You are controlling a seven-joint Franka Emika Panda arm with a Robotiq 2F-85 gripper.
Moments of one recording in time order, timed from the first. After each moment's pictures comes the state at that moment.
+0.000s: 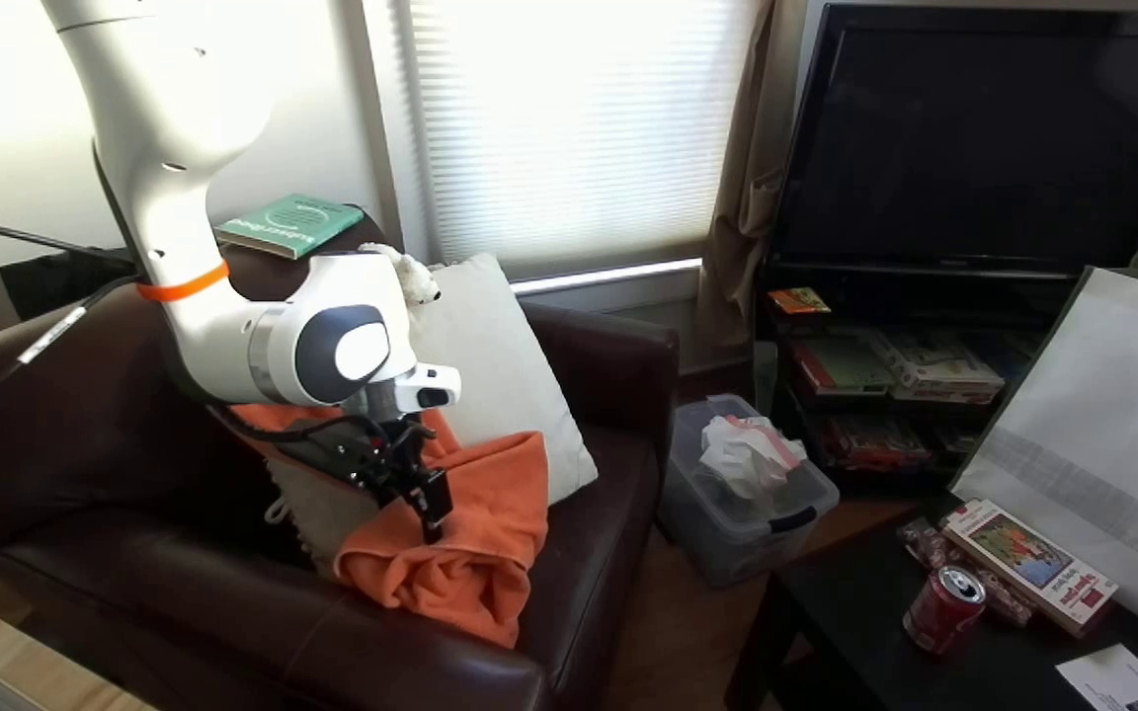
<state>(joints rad) 0.23 0.60 -0.25 -2.52 -0.14 2.96 0.34</state>
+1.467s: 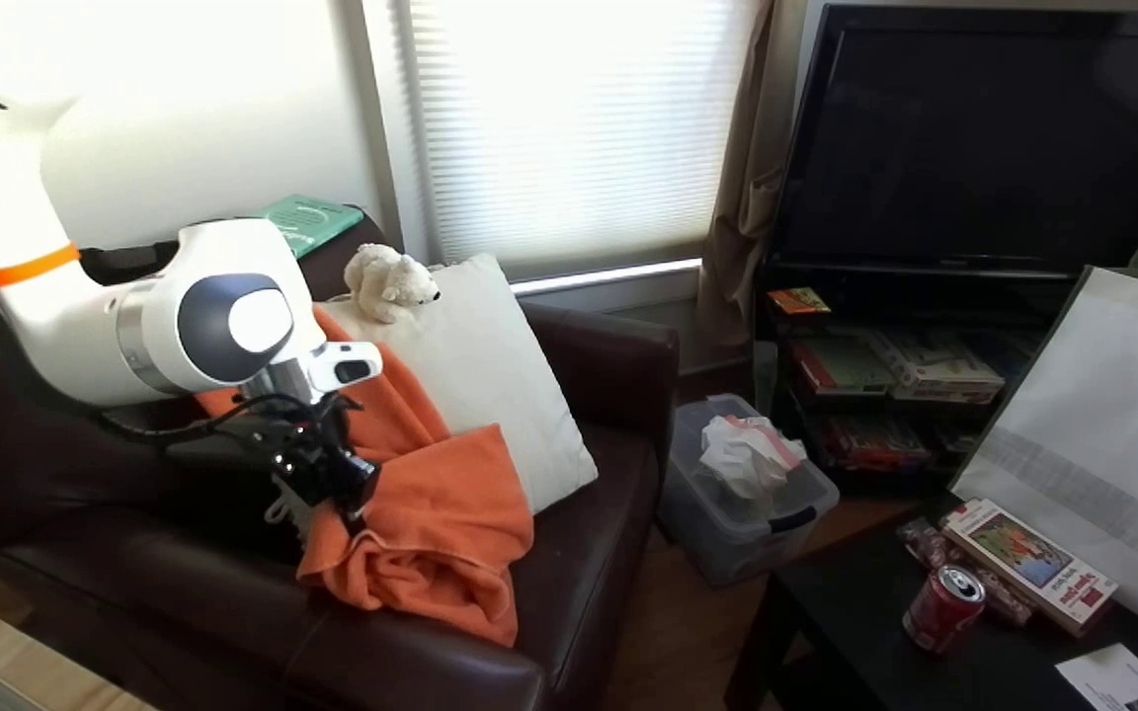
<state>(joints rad) 0.68 0.41 -0.53 -2.76 -0.25 3.00 0.32</state>
